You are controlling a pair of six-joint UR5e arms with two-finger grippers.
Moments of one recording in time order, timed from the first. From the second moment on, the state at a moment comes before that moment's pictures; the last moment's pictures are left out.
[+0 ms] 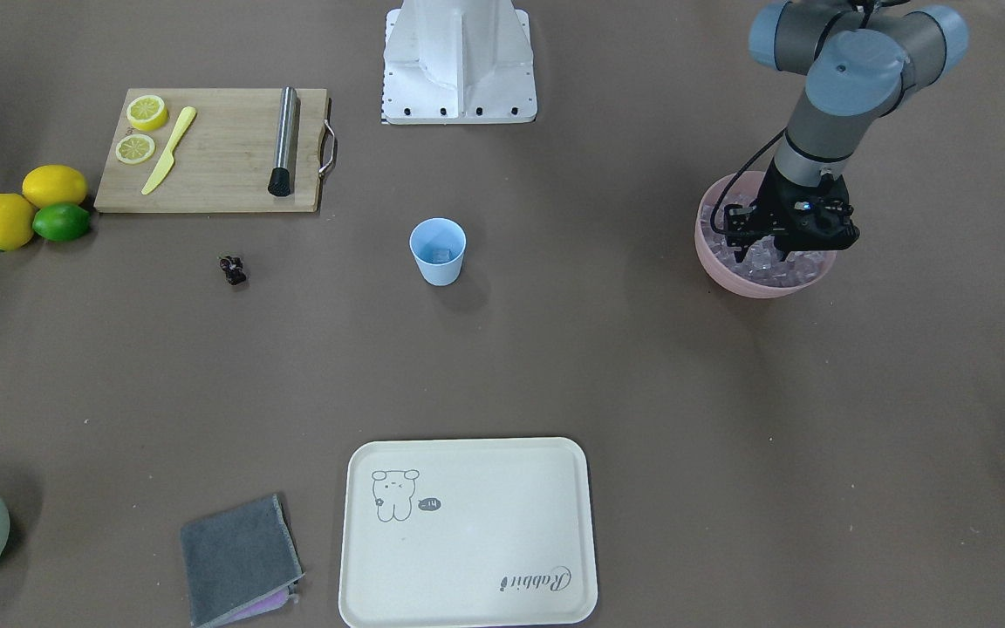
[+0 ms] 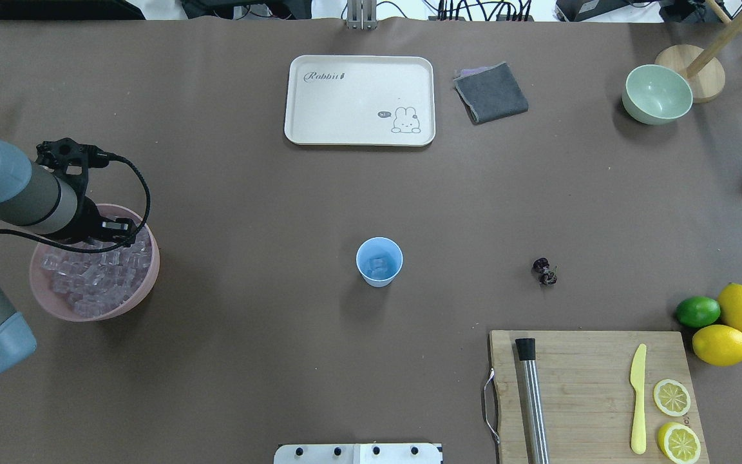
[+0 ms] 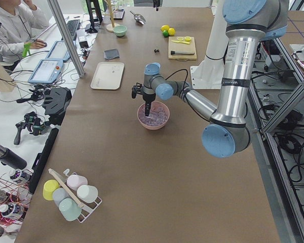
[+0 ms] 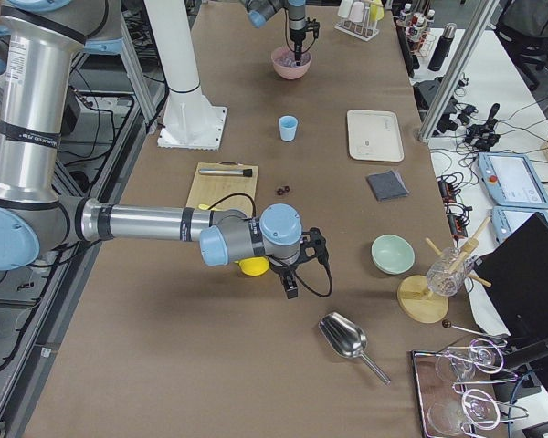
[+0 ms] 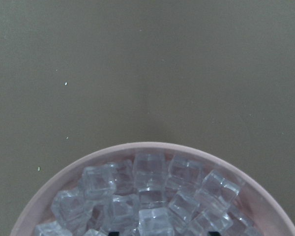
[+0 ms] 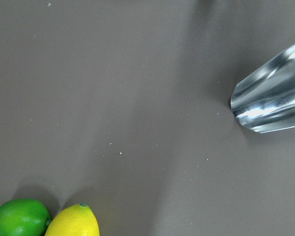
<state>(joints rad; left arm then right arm) -0.74 -1.70 -1.92 -1.72 -1.92 -0.95 1.45 -1.79 1.76 -1.30 2.43 -0.08</state>
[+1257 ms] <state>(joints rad) -0.77 -1.71 -2.04 -1.62 -2.03 -0.95 1.45 -1.80 1.76 -1.30 2.43 -0.07</state>
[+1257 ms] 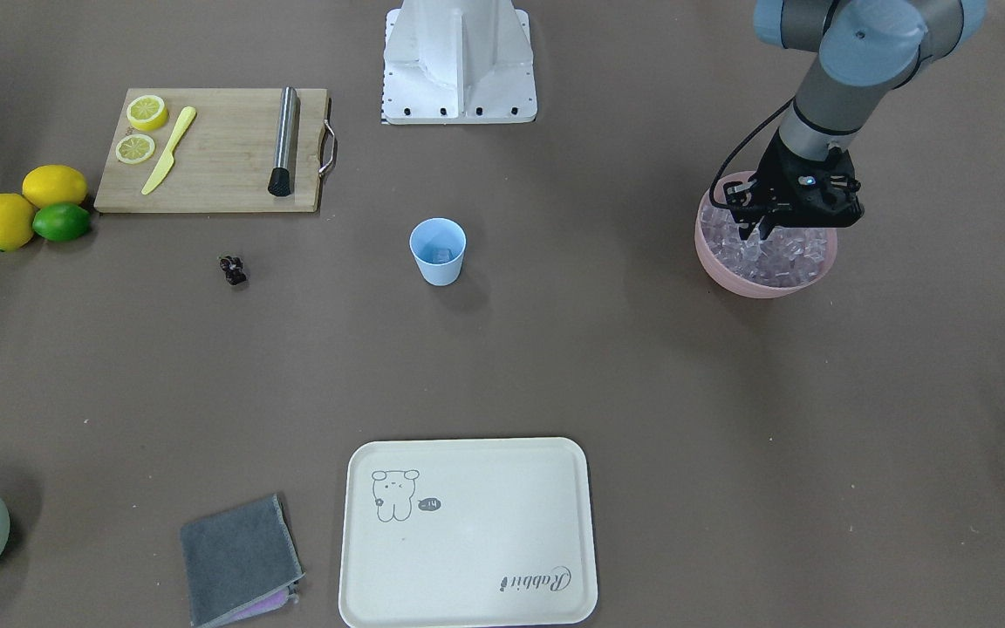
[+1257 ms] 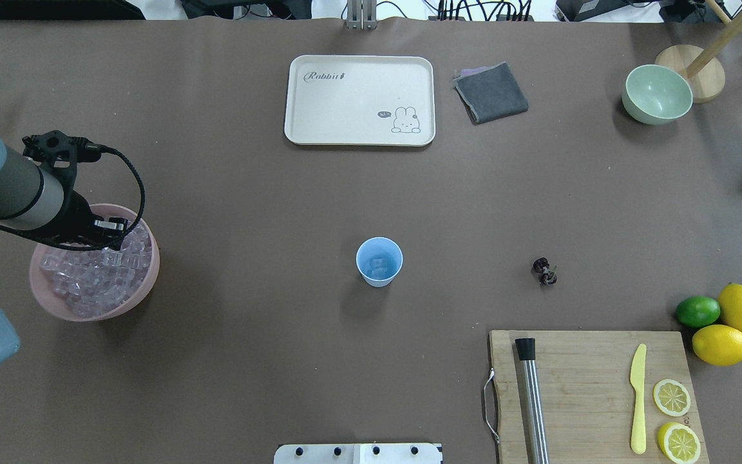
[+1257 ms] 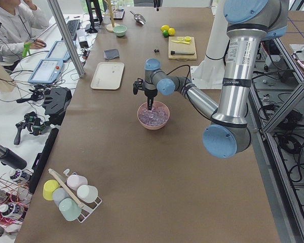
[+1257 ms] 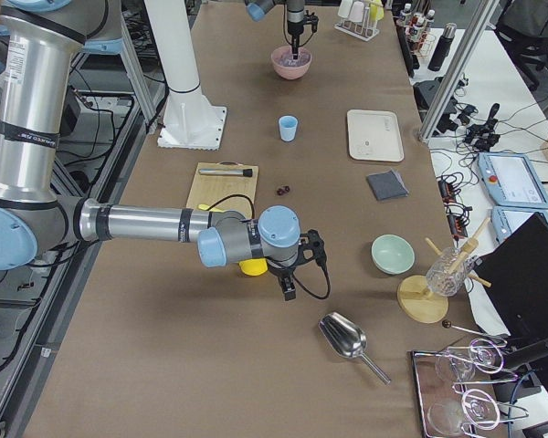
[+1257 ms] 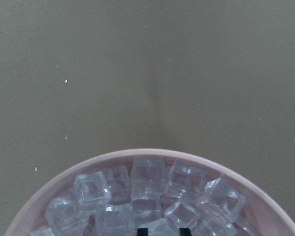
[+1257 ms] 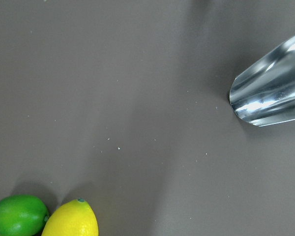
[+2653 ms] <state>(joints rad) -0.51 -2.37 -1.68 -1.61 -1.96 -1.42 1.38 -1.78 1.84 -1.27 2.45 0.13</state>
